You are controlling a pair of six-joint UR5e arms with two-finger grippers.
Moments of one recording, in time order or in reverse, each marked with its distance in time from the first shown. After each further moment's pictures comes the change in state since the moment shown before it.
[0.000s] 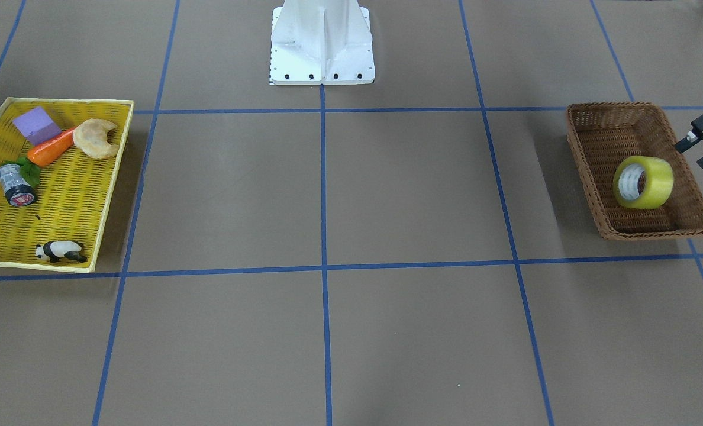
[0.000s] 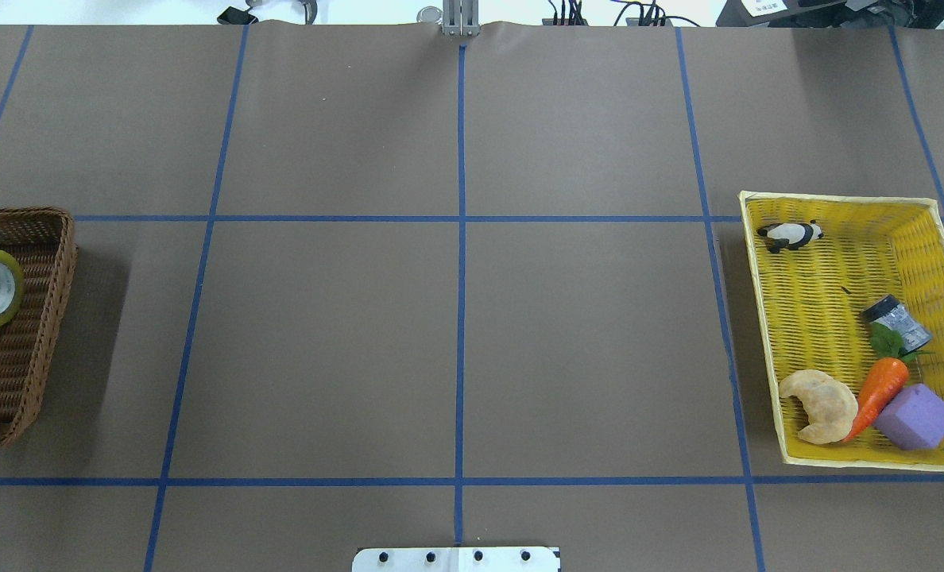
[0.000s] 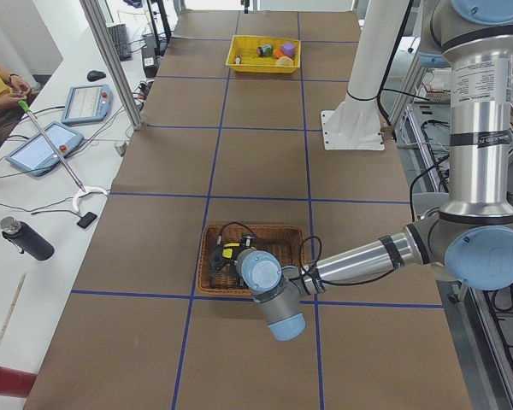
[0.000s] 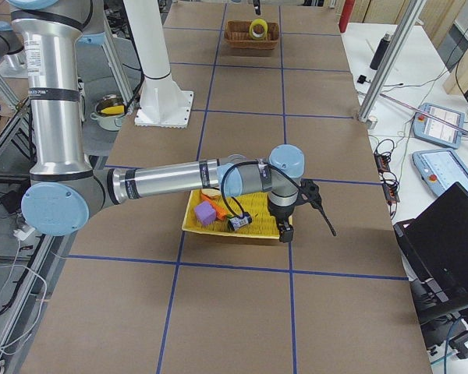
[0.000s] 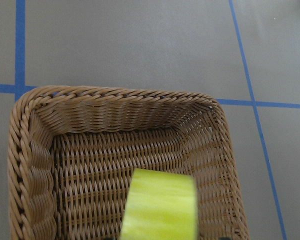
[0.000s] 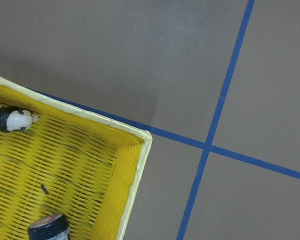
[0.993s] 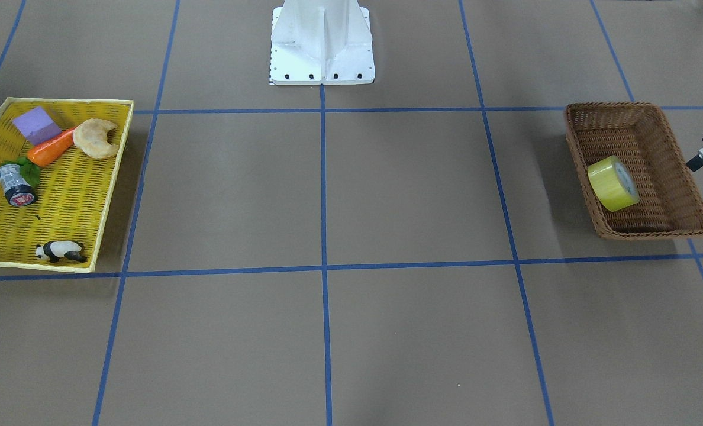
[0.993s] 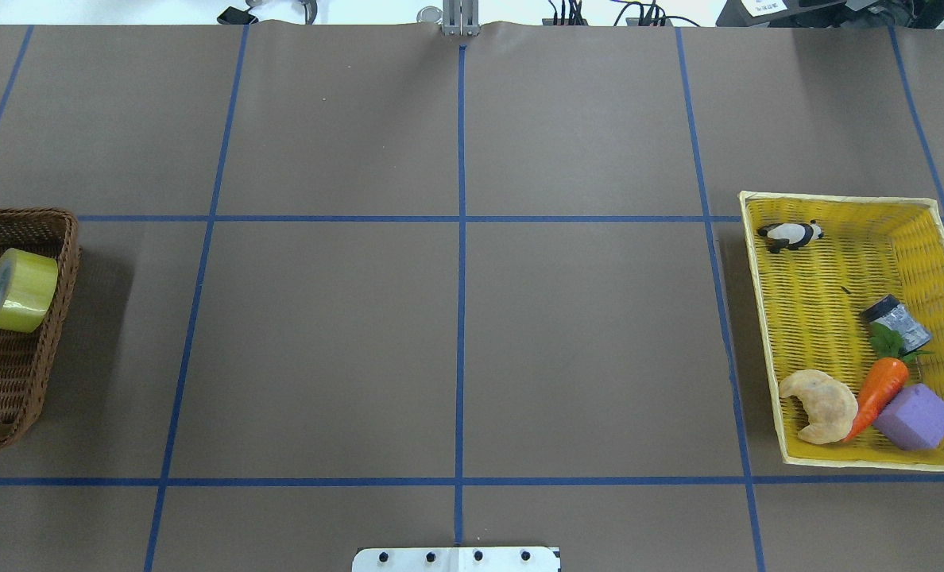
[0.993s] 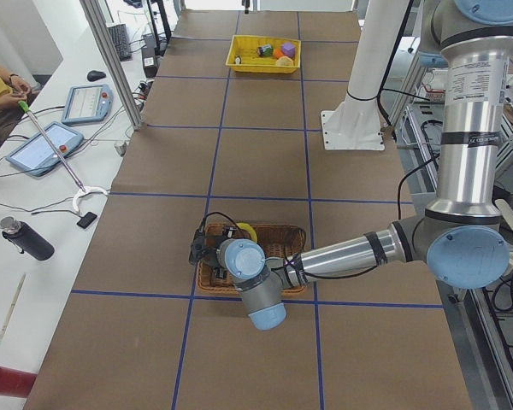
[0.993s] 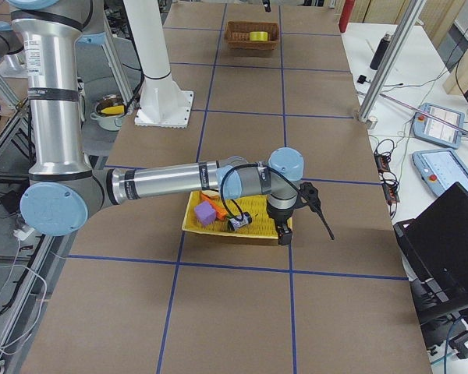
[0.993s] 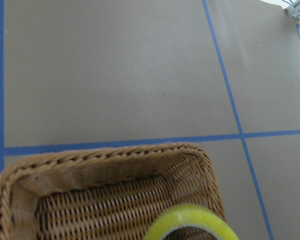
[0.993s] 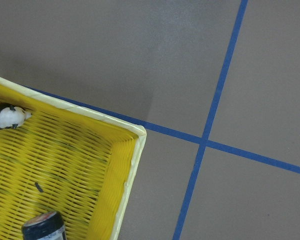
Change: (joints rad) left arm -0.024 -0.074 0.010 0.050 0.101 0.069; right arm 0.000 -0.007 -0.009 0.003 -0.005 0.005
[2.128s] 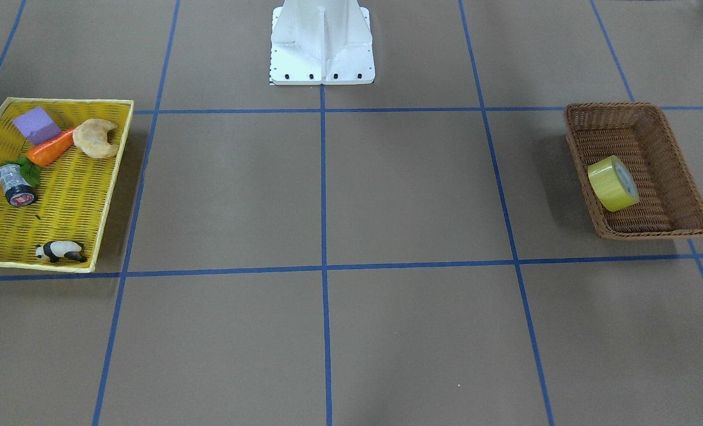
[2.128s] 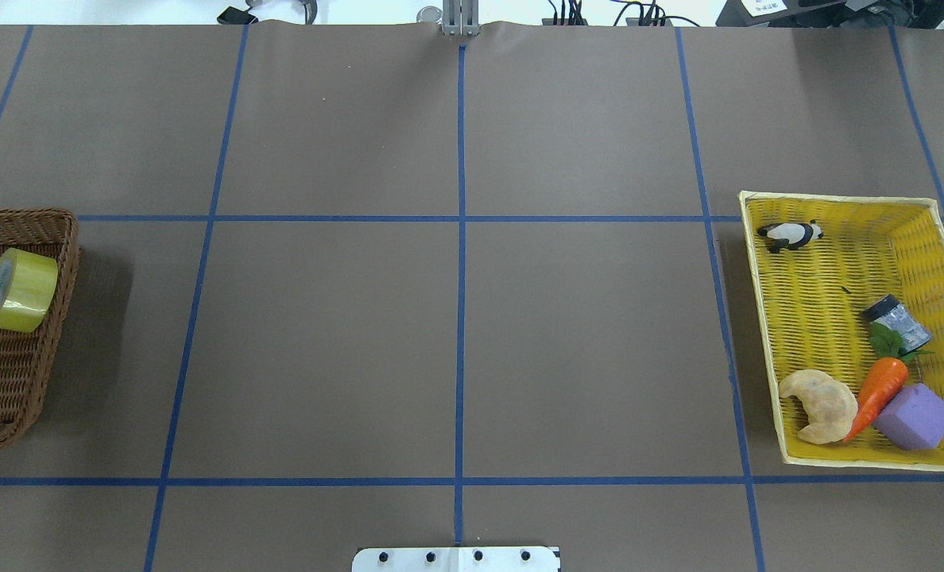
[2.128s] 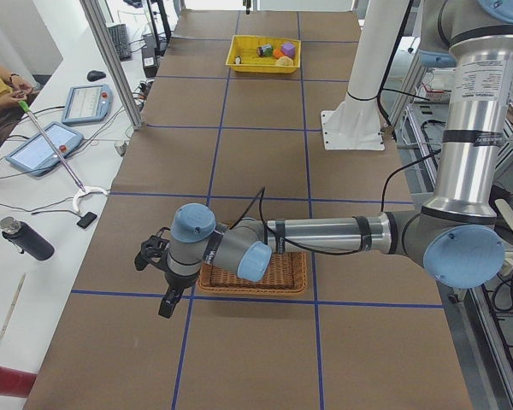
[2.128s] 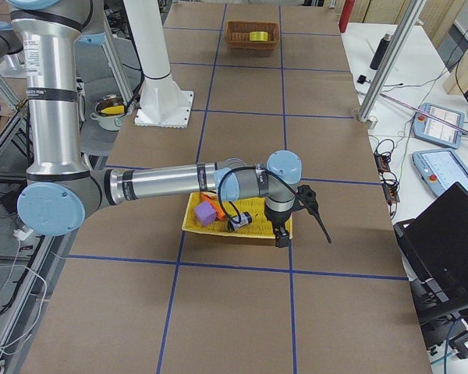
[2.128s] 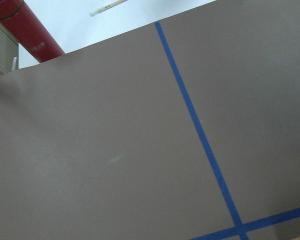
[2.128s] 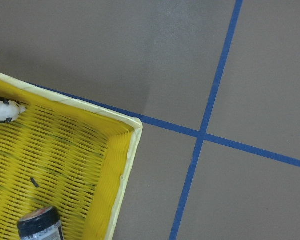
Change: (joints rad) left arm -0.149 -0.075 -0.258 1.136 0.360 0.867; right arm 0.000 -0.013 0.000 0.002 -0.001 0.002
